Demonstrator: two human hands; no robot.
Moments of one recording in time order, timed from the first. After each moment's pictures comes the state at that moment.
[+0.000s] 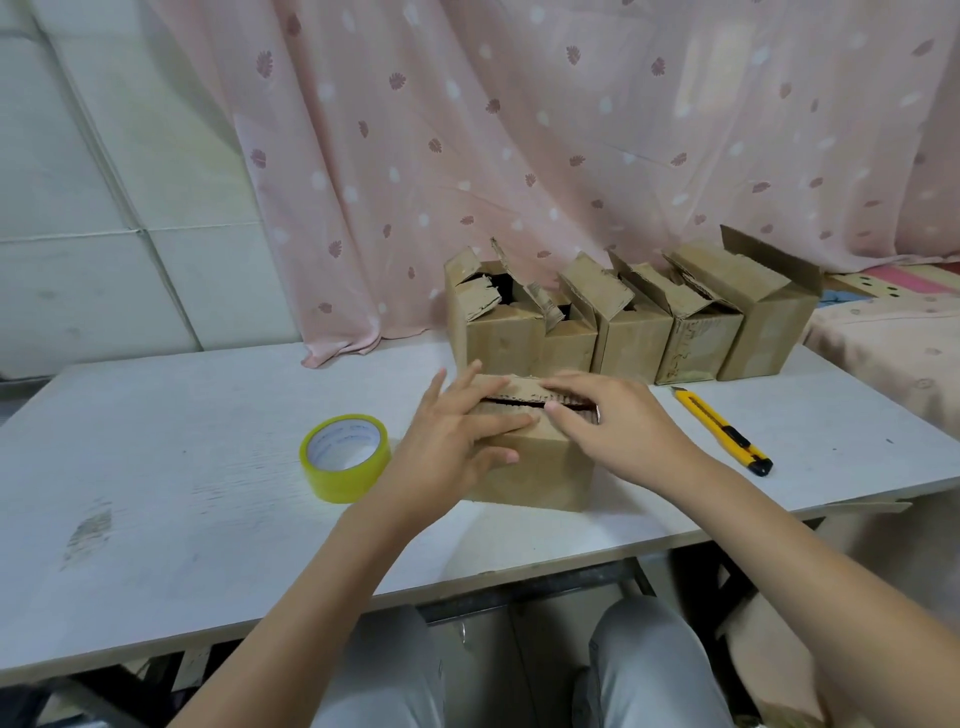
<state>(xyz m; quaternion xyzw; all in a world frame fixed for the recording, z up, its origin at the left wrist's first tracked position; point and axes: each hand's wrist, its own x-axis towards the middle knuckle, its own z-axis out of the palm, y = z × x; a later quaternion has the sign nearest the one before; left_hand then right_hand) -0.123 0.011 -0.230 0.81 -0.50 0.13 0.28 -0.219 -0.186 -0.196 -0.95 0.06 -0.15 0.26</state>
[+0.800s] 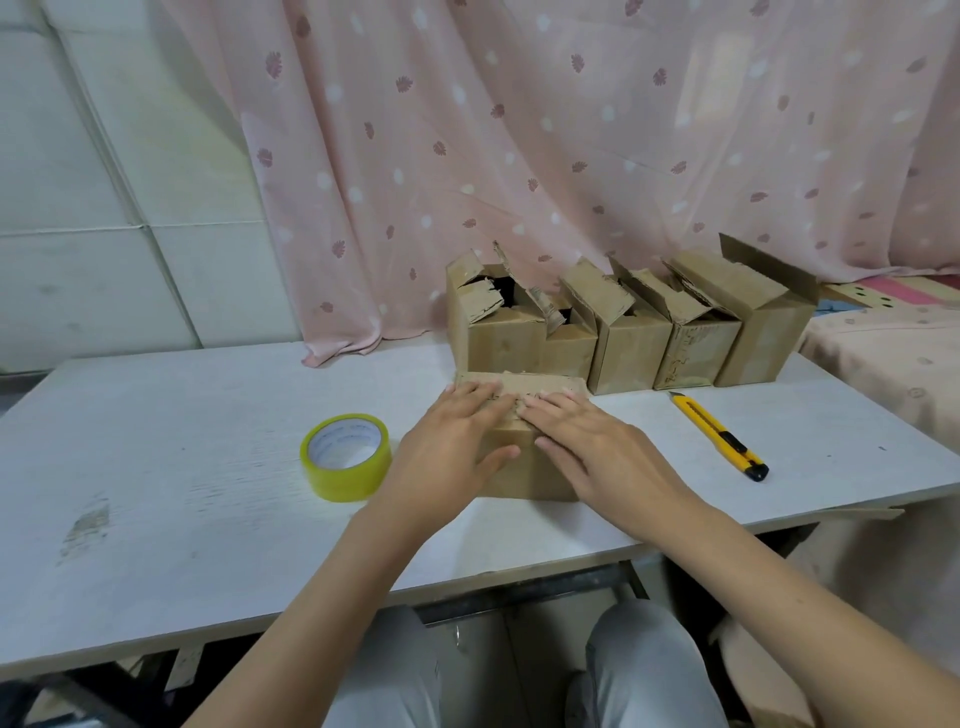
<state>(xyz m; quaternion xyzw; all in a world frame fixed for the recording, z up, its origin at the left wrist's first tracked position) -0.132 0.009 -0.231 0.85 -0.44 0.13 0.24 -0.233 -0.173 -0.225 -0.97 -0.07 -0.19 0.11</state>
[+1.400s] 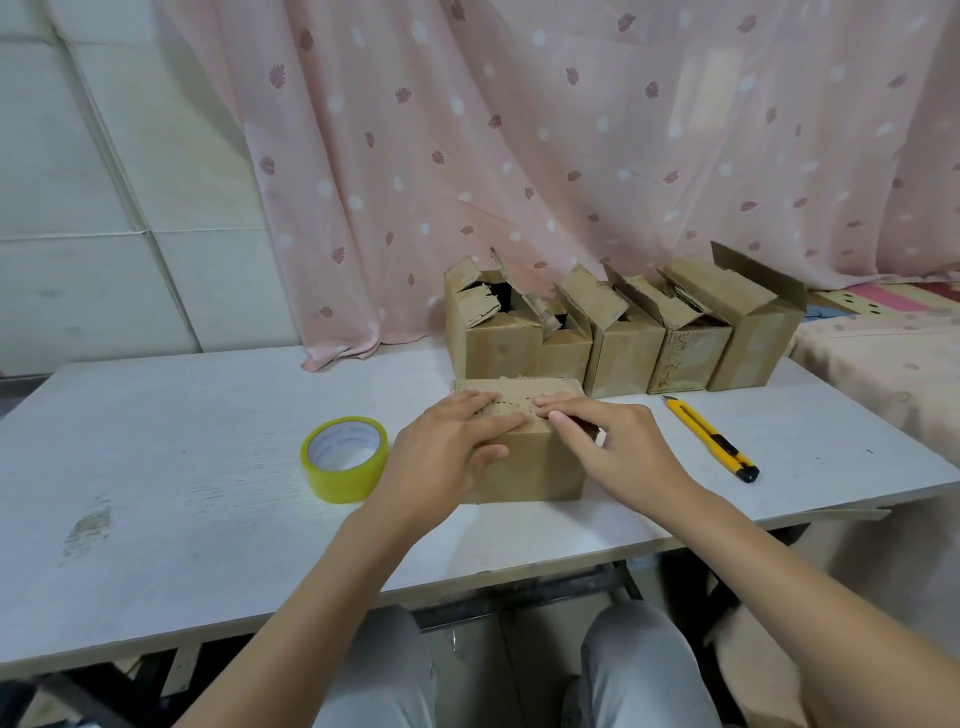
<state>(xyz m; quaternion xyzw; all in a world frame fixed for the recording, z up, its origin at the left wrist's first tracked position) -0.136 0.019 -0.225 0.85 -0.44 0.11 0.26 -0.233 -0.184 -0.217 -0.91 -0.02 -0.26 0.33</state>
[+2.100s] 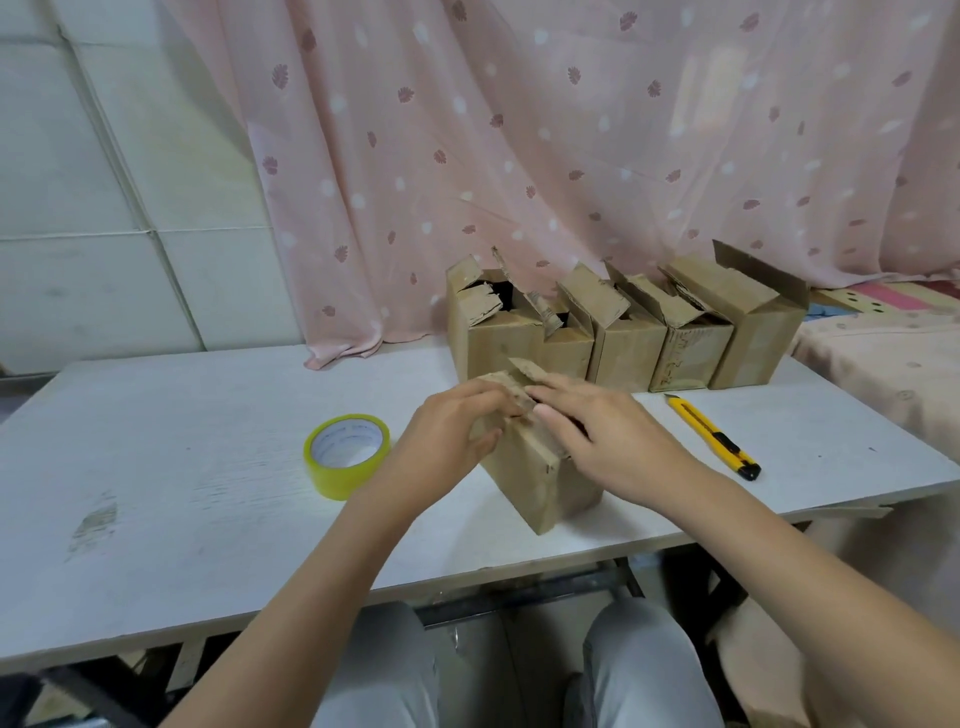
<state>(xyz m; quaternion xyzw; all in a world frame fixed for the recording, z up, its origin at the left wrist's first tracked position) -0.116 0.009 -0.227 0.80 -0.47 0.12 0.35 -0.232 -0.172 -0.190 -0.98 -0.01 -0.14 0.17</state>
